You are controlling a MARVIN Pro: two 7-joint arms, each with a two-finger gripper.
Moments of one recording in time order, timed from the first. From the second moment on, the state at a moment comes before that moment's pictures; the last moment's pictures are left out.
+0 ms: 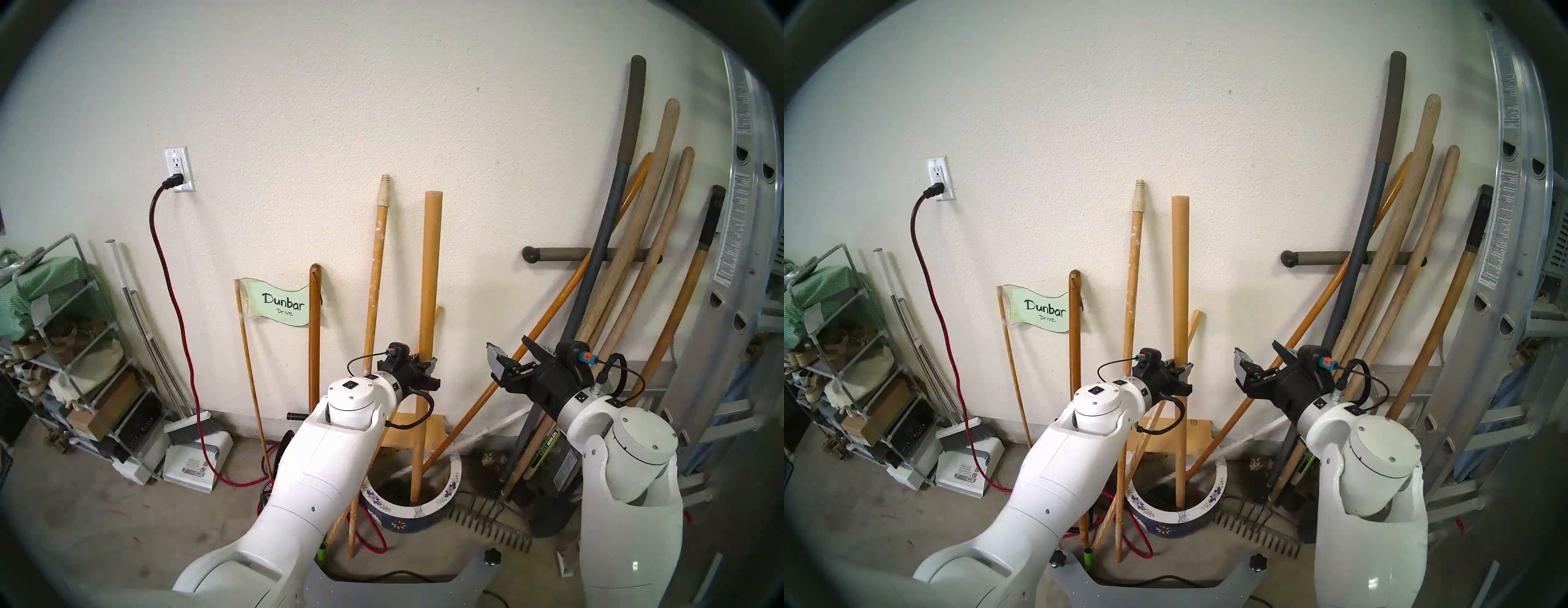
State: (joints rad) left arm 1.27 -1.64 -1.29 -1.16 -0.14 0.20 -0.33; right arm -1.84 -1.60 1.80 -2.17 0.07 0.49 0.49
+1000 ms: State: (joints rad) left arm 0.96 -1.74 -1.31 -0.68 -0.16 0.07 -0.31; right arm -1.84 -1.60 1.80 -2.17 0.07 0.49 0.49
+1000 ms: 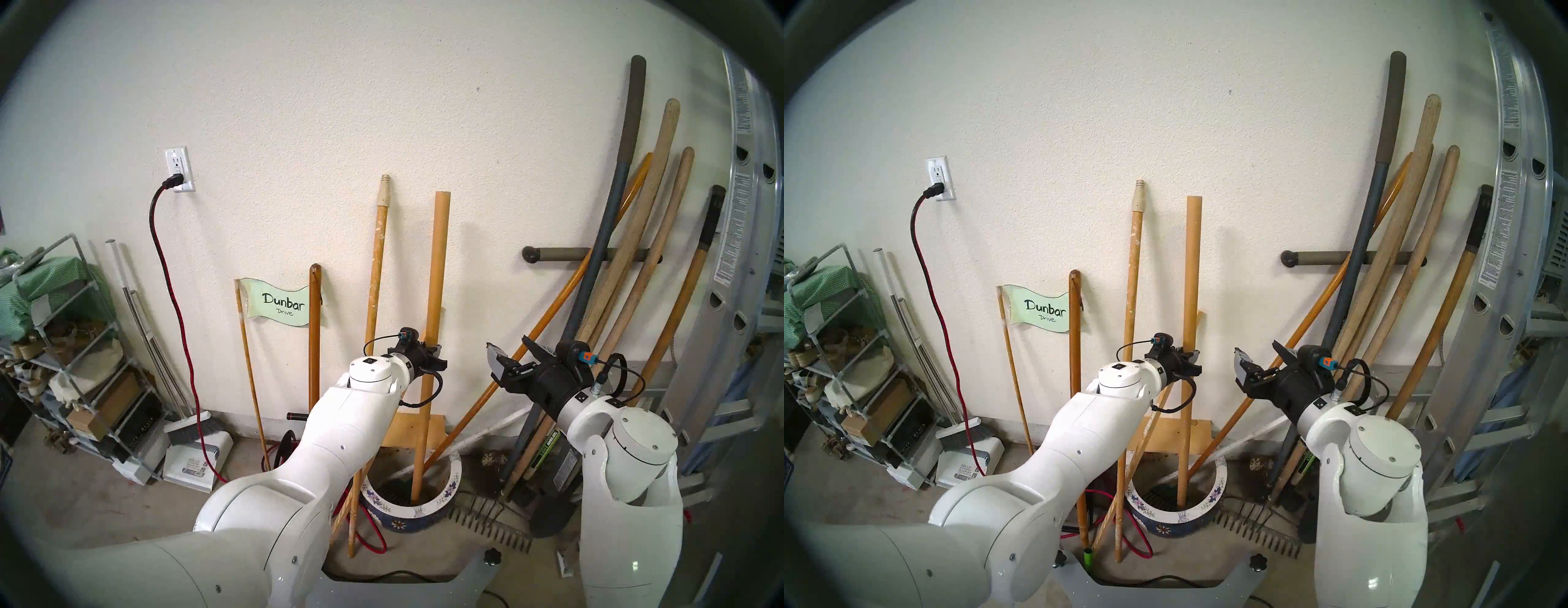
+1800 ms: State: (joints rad) left arm 0.71 -1.80 -1.30 -0.27 -0.15 -0.06 -0.29; right arm -1.84 -1.60 1.80 -2.17 0.07 0.49 0.49
